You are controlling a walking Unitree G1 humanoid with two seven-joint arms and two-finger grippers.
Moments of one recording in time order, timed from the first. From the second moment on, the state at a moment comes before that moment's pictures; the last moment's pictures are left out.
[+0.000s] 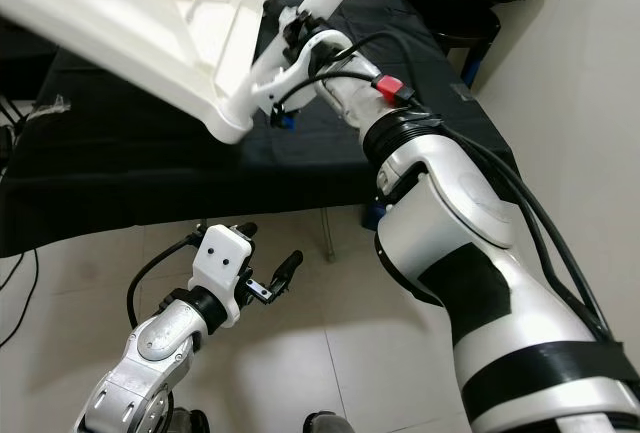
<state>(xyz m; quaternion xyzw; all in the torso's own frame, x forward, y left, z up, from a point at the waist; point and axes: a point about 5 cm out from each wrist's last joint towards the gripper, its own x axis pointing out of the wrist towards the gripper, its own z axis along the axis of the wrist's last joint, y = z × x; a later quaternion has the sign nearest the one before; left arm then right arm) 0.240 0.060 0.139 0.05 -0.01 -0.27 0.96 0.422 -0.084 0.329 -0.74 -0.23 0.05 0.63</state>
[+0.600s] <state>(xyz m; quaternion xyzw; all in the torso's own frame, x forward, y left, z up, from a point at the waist) 0.243 0.068 0.140 0.05 0.00 -0.26 0.96 0.429 -0.097 0.315 0.08 -0.09 0.08 0.99</state>
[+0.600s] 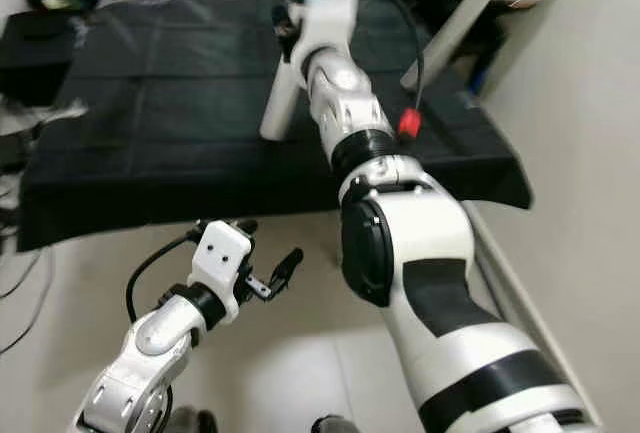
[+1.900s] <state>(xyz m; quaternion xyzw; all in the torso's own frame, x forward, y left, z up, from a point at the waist) 0.248 0.065 0.150 0.06 -0.02 -0.27 0.96 0.421 -0.068 0.311 0.13 -0.11 0.22 0.96</state>
